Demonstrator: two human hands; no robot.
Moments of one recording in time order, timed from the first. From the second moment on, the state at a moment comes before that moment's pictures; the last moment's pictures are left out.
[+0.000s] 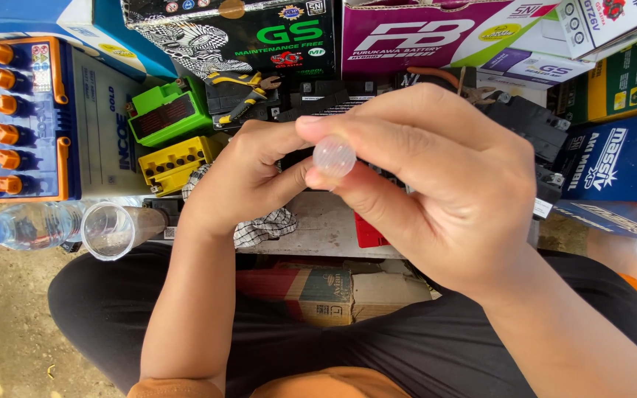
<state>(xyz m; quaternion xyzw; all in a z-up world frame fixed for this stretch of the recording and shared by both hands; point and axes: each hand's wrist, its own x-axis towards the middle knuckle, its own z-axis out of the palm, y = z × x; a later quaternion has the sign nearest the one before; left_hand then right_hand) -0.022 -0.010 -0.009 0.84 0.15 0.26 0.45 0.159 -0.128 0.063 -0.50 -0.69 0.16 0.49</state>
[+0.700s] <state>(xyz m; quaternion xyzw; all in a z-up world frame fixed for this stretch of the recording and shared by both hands) -0.036 -0.022 -0.001 0.84 0.23 0.25 0.42 0.149 -0.111 0.069 -0.42 -0.71 0.19 0.52</state>
